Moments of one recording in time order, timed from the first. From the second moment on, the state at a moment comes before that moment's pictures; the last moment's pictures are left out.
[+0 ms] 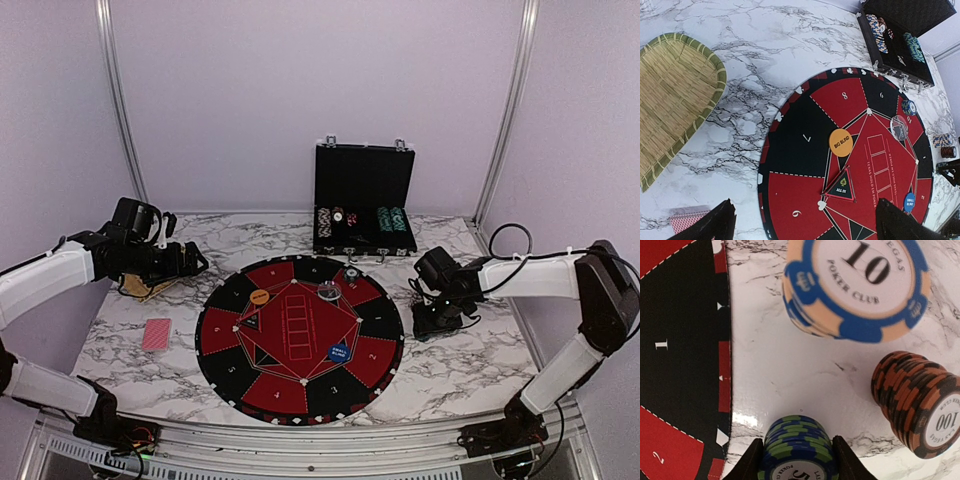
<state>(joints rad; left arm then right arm) -0.31 1.24 0.89 -0.46 0.14 -0.43 0.54 1.55 0.84 -0.56 0.11 0.41</state>
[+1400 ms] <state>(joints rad) -0.31 1.24 0.89 -0.46 0.15 -0.43 0.54 1.54 0.87 -0.61 0.11 0.41</state>
